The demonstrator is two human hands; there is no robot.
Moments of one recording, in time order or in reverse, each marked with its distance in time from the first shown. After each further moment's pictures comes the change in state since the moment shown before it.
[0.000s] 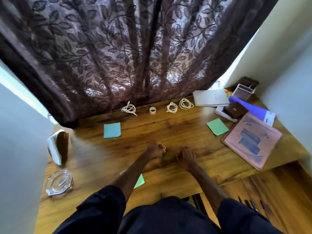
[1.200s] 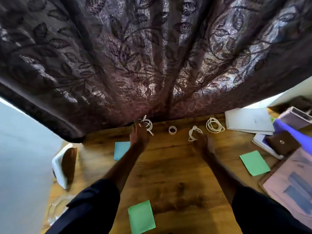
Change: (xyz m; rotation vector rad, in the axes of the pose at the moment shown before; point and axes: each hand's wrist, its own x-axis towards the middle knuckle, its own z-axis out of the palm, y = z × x) left_hand 0.120 -0.028 -0.173 0.458 0.532 -0.114; right_hand 0.265 -0.036 -0.020 -0.007 0.115 -0.001
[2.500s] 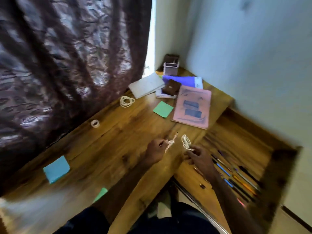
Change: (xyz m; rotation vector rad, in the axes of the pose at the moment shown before) left_hand -0.275 0.219 0.078 -0.480 -0.640 0.566; right_hand -0.415 0.129 -0.105 1.066 0.382 0.520
